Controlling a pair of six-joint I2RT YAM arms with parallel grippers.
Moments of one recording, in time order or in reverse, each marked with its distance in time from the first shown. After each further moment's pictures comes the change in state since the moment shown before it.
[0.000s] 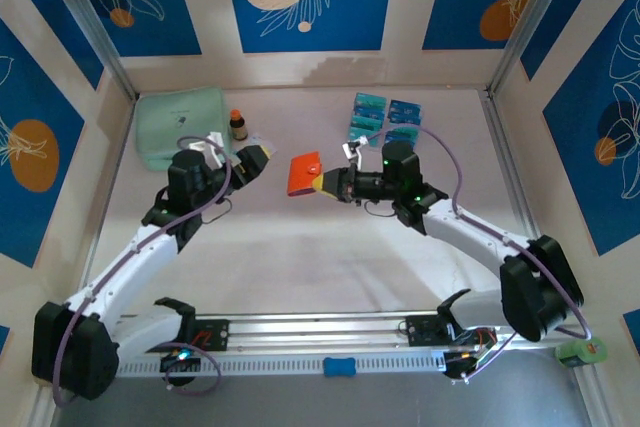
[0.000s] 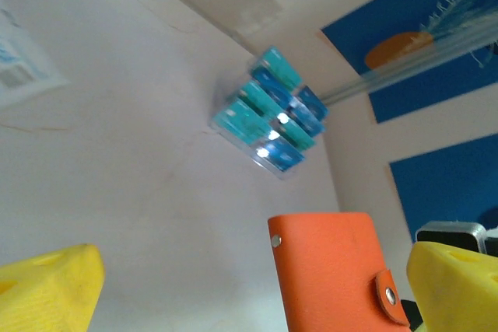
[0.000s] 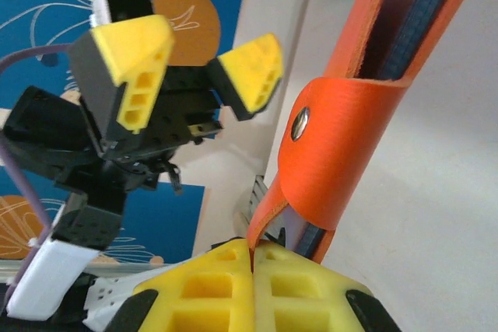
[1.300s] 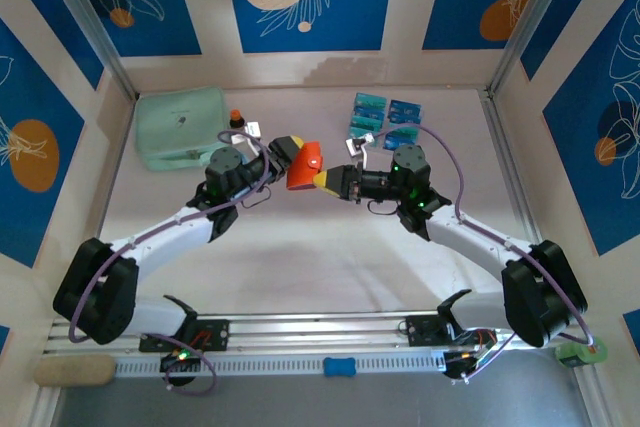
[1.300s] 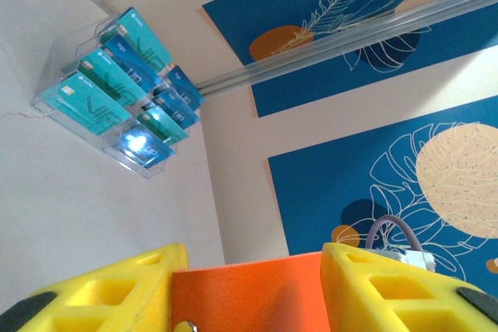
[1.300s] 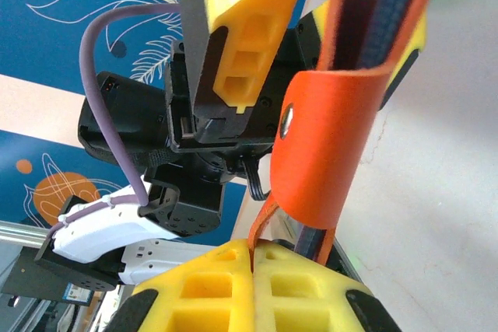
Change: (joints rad) left arm -0.183 0.279 0.021 0.523 -0.010 -0.298; right arm -0.008 -0.015 -0.060 0.237 -0.055 0.114
